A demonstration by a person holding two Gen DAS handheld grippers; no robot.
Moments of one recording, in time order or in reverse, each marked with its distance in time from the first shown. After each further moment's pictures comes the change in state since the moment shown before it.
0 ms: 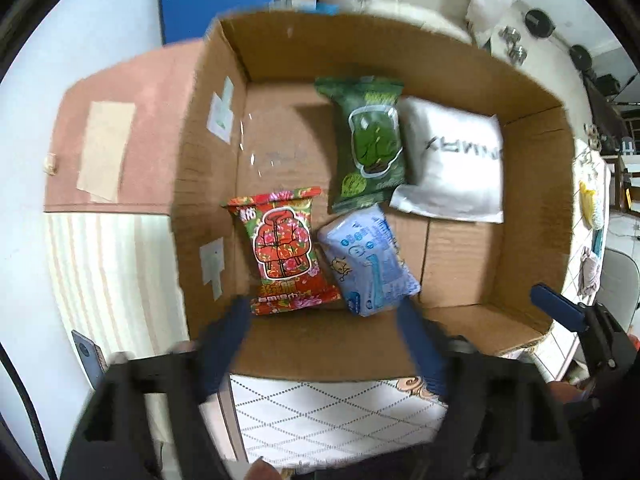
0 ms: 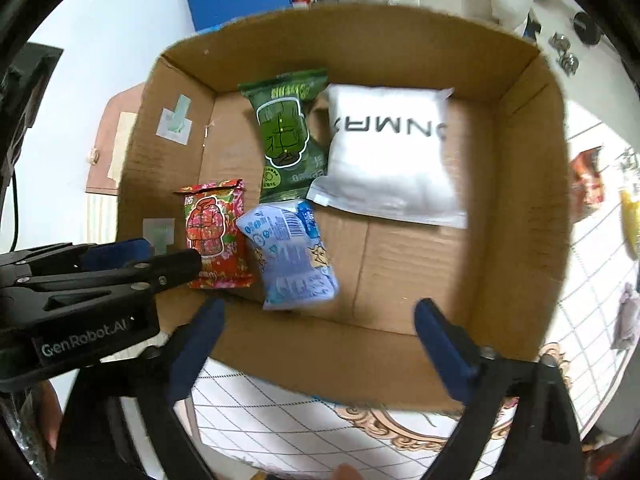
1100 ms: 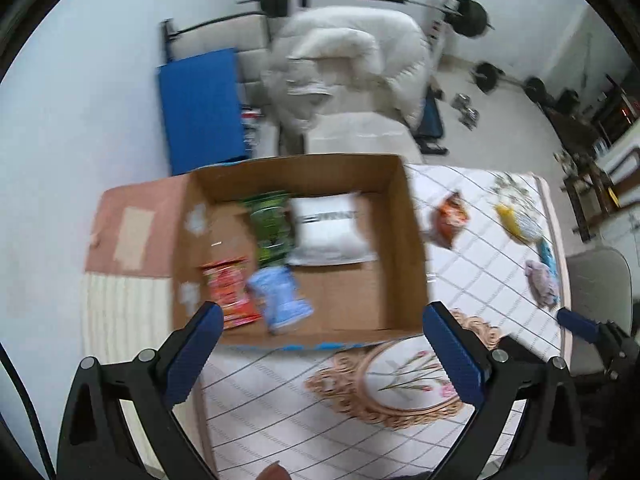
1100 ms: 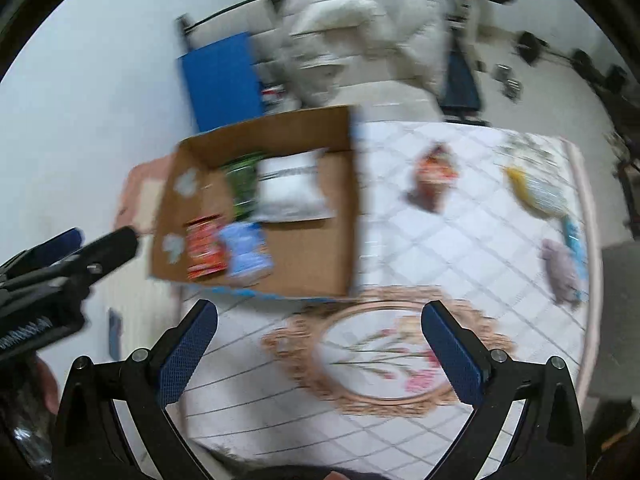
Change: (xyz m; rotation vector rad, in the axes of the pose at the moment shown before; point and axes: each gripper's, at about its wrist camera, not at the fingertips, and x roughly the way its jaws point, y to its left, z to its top) left arm -0.126 -0.144 -0.072 0.141 -0.397 0.046; right arm -0.148 -0.133 -0.124 0.166 -0.296 -0.047
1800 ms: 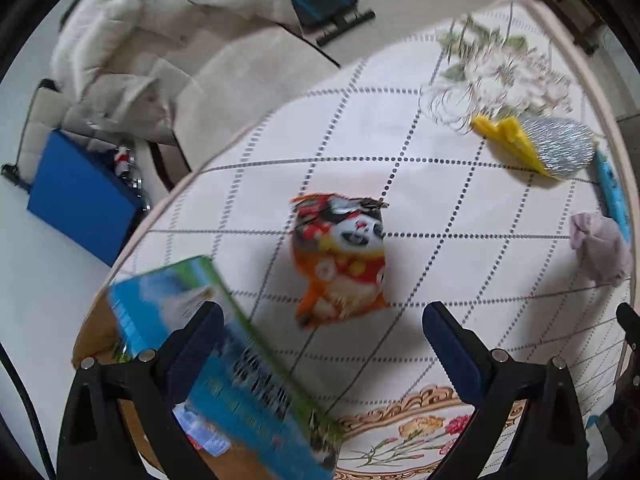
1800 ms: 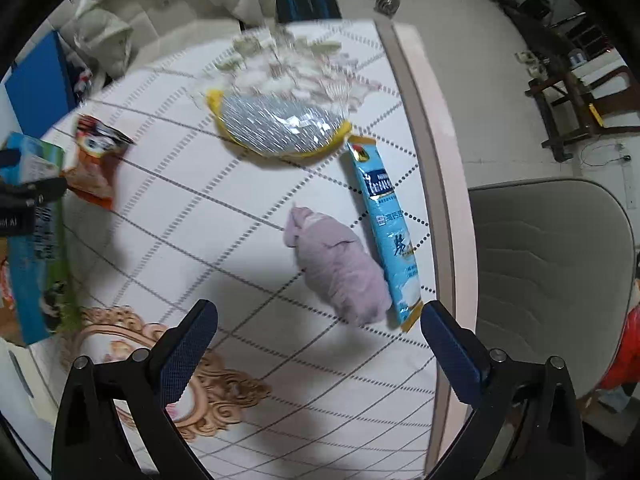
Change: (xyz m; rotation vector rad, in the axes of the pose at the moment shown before) left arm 0.260 -0.247 0.102 0.536 0.400 0.138; right arm 0.129 -0.297 0.051 0.120 0.296 -0.300
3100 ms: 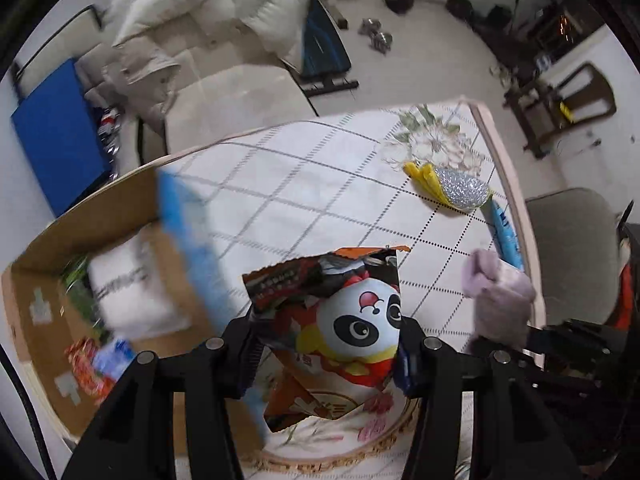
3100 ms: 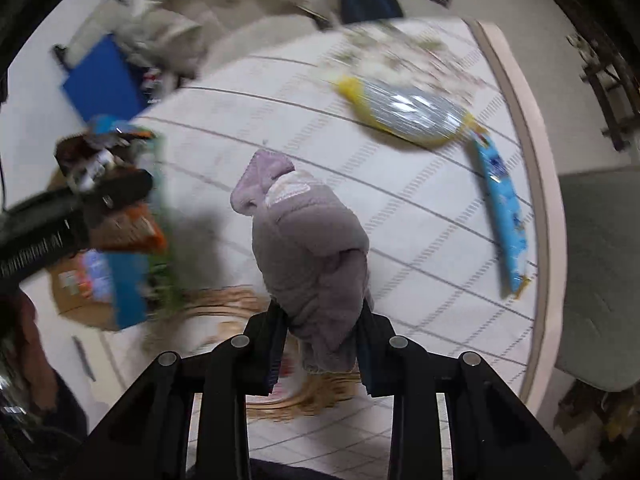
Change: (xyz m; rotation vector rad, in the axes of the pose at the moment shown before) left arm -0.094 0.057 -0.118 -0.273 -0.266 -0.331; right arm -0.080 0.108 -0.026 -0.033 -0.041 0.344
